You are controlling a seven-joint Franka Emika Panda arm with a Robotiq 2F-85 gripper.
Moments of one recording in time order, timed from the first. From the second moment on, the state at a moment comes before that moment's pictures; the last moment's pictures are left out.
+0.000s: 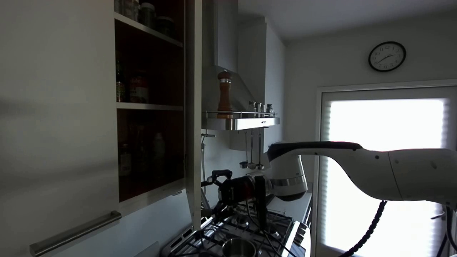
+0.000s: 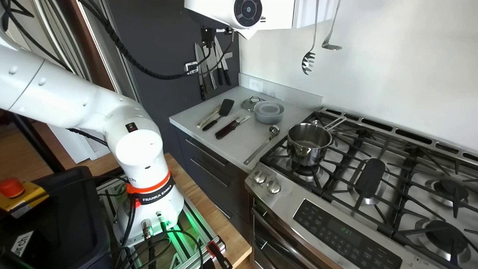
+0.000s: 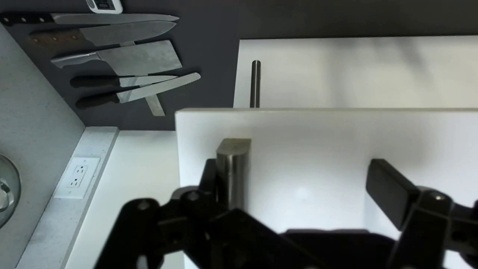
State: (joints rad) arm -0.06 -0.71 -0.02 -2.56 1.59 1.96 -0.27
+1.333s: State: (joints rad) arm -0.05 -0.54 0.16 -2.38 1.69 2.18 -0.34
